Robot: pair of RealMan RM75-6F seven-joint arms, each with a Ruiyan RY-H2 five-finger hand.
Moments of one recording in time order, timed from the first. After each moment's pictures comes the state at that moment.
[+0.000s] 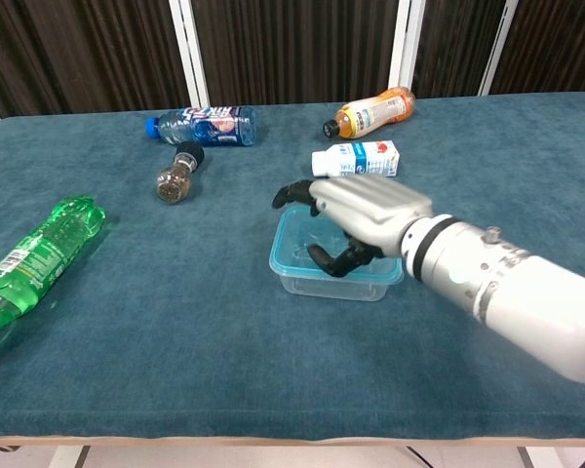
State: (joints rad) left arm -0.20 -1.12 0.07 -1.67 1.61 1.32 0.16; right arm 0.75 -1.84 0.15 -1.39 -1.20 1.07 -0.48
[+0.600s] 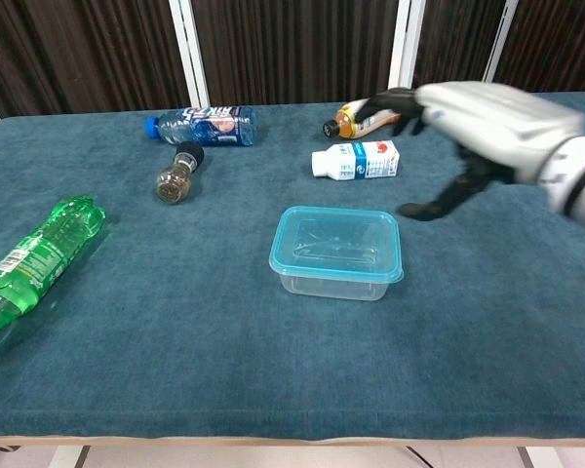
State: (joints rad) left arm -0.20 -1.13 0.07 -1.66 1.61 1.32 0.17; right arm 0.60 -1.53 0.09 -1.66 -1.35 1.26 -0.43
